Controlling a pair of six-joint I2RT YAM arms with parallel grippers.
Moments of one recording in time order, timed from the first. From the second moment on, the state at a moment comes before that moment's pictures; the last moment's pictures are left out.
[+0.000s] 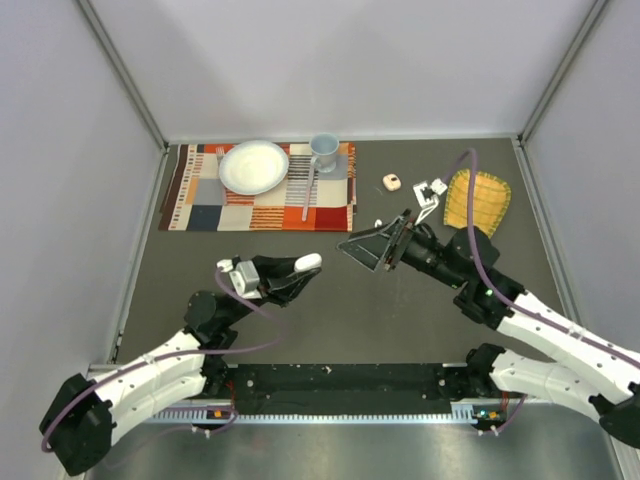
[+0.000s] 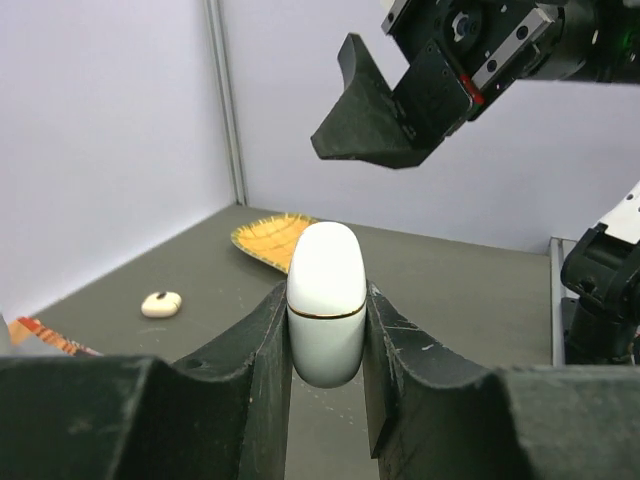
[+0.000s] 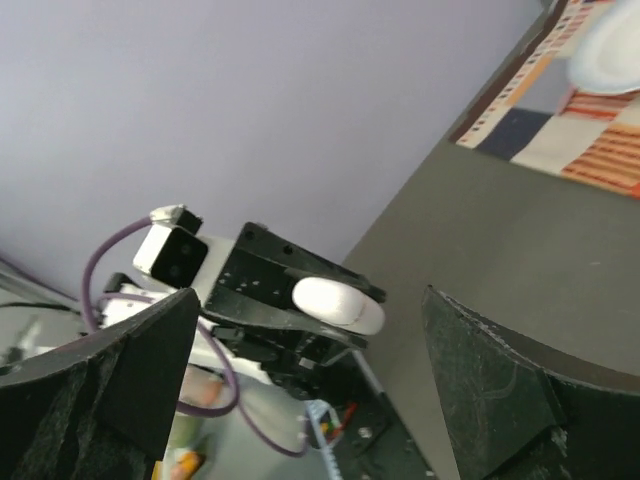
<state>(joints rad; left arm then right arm) -0.73 0.72 0.19 0.98 0.37 -0.14 0.86 0.89 0.73 0.30 -0.20 0.90</state>
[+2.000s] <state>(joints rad) -0.73 0.82 0.08 1.28 0.50 -0.16 0.89 1.15 0.99 0.04 -0.23 0.56</state>
